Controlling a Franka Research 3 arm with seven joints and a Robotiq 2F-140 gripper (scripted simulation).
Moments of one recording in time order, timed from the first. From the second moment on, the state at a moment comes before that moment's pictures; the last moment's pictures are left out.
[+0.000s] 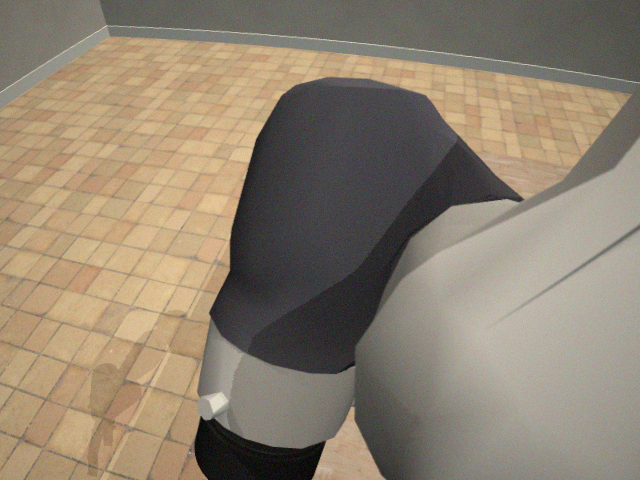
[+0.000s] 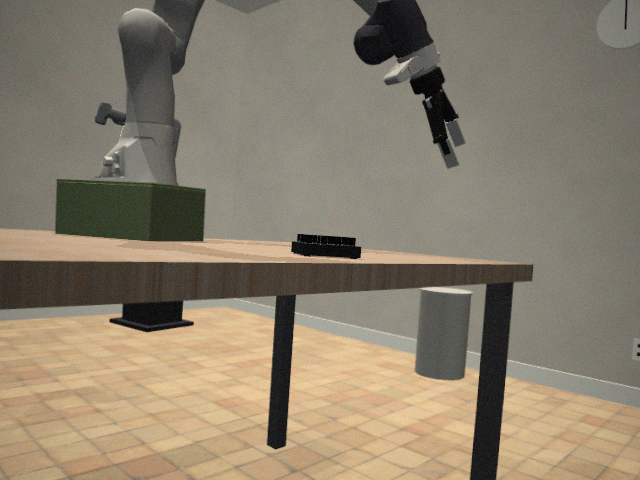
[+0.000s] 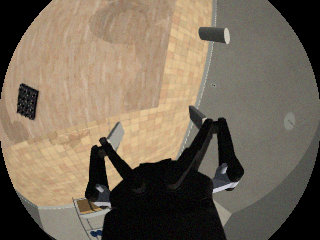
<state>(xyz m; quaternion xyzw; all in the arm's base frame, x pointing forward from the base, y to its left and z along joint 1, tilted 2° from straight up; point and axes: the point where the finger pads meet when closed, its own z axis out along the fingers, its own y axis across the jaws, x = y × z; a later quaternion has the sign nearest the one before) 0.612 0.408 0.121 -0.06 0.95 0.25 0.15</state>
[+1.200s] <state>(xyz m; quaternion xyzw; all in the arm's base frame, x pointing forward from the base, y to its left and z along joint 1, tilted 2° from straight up) 0.614 0.371 0.105 -0.16 0.95 0.21 0.16</state>
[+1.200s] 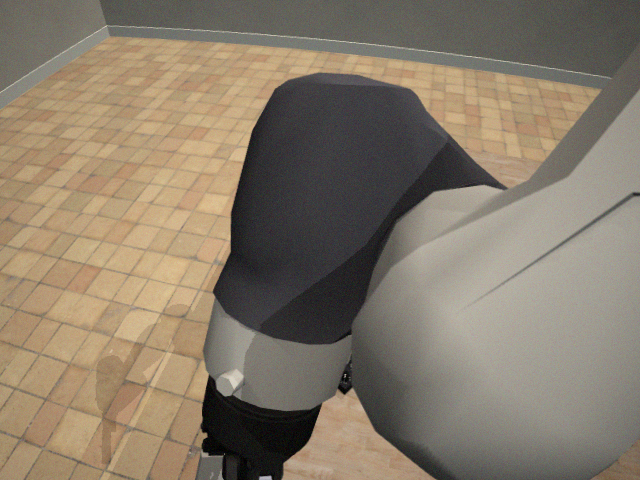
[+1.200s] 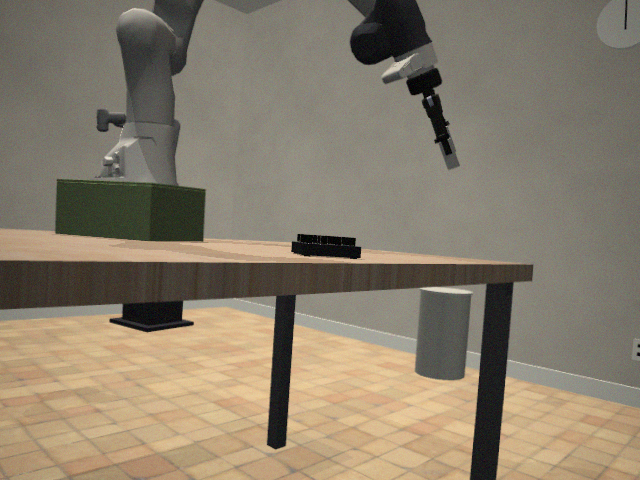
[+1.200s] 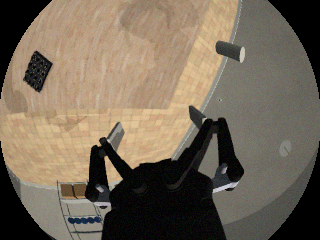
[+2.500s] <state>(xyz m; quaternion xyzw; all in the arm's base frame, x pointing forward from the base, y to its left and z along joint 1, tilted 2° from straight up) 0.611 0.312 0.083 -0.38 0.90 0.13 0.19</state>
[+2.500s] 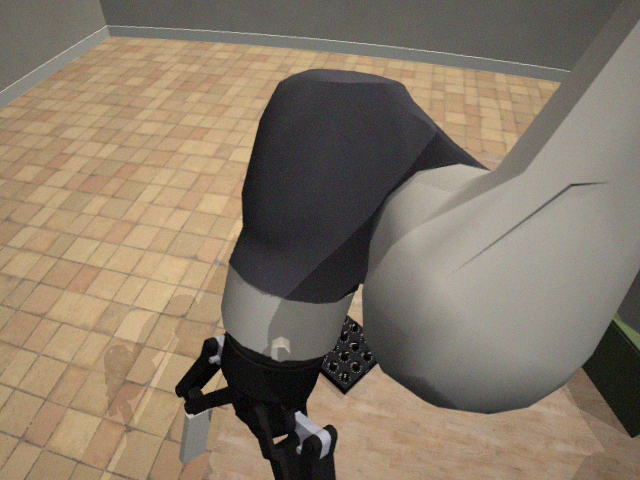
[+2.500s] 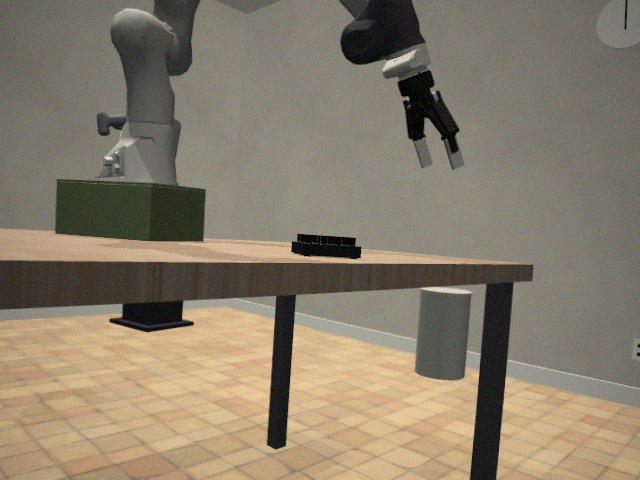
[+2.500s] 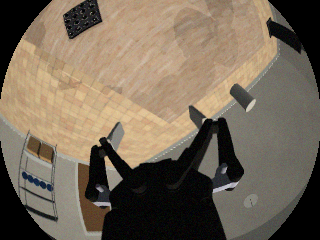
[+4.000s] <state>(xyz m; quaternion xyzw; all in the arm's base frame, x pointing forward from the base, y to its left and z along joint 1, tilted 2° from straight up) 0.609 0.281 0.073 -0.51 0.83 0.08 0.19</state>
